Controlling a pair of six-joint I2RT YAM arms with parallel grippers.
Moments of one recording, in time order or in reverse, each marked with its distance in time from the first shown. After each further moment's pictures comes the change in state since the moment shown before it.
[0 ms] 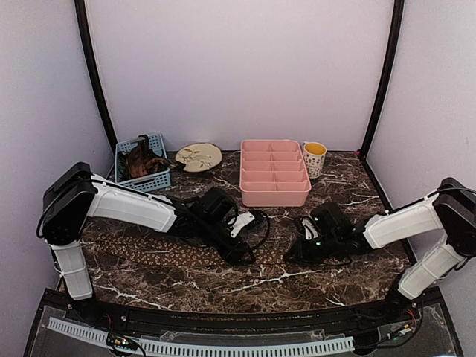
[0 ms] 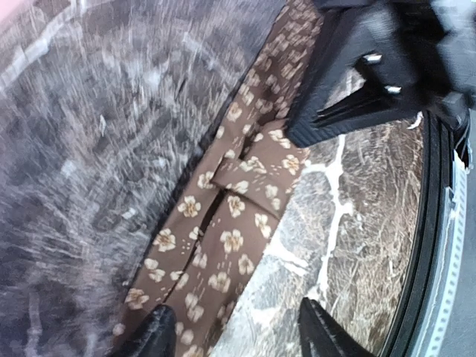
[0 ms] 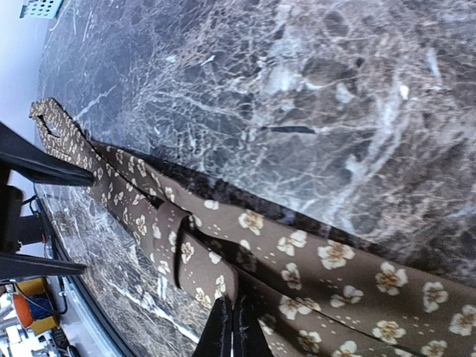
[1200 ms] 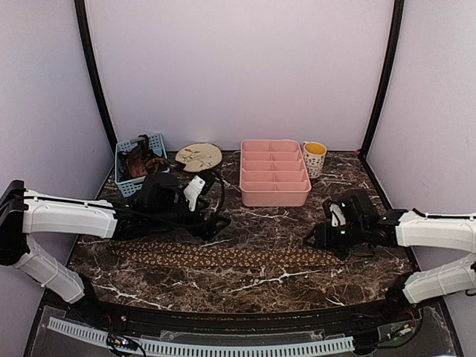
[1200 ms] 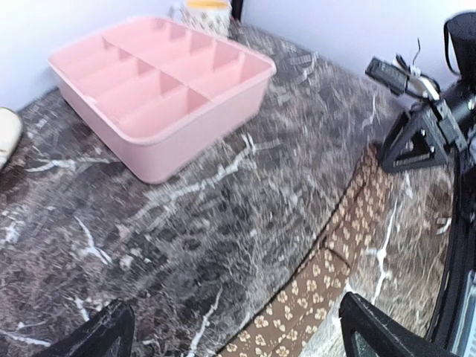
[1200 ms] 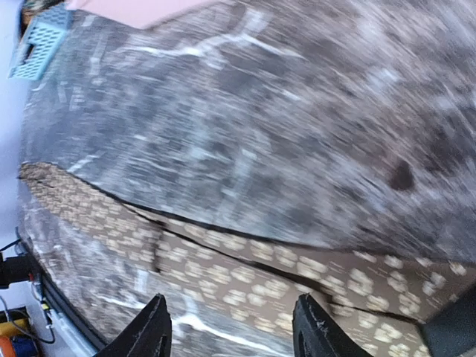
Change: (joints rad) left arm 0.113 -0.467 -0.352 0.304 -0.300 -0.020; right arm -0.150 -0.352 -0.026 -0.352 0.145 -0.097
